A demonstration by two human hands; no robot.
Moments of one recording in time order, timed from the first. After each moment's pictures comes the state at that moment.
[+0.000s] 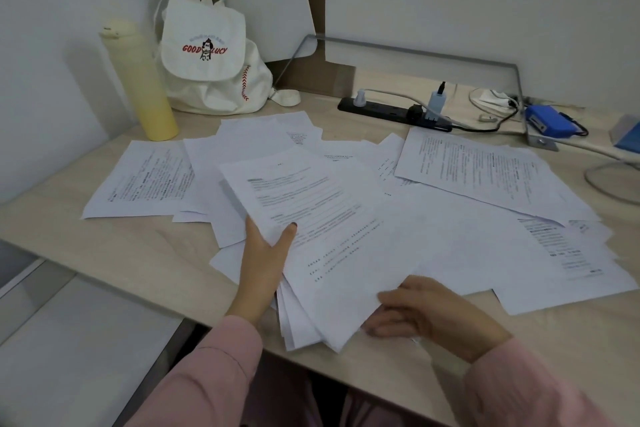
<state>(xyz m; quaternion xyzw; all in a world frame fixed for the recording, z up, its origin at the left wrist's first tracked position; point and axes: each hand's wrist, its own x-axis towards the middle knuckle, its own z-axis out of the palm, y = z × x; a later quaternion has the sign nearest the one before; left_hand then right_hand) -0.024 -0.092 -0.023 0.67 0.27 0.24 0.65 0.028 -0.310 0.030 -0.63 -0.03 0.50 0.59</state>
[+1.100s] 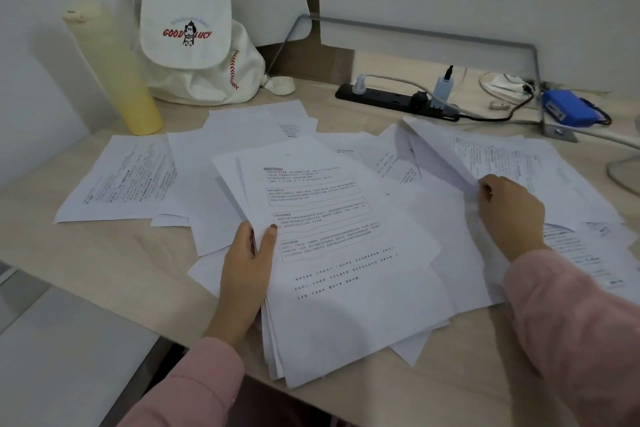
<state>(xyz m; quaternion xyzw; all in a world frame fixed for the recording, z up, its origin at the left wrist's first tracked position) -0.018 -0.094 -0.028 0.75 0.31 0.26 0.53 0.212 -0.356 0.002 -0.97 -0.12 -0.16 0.14</state>
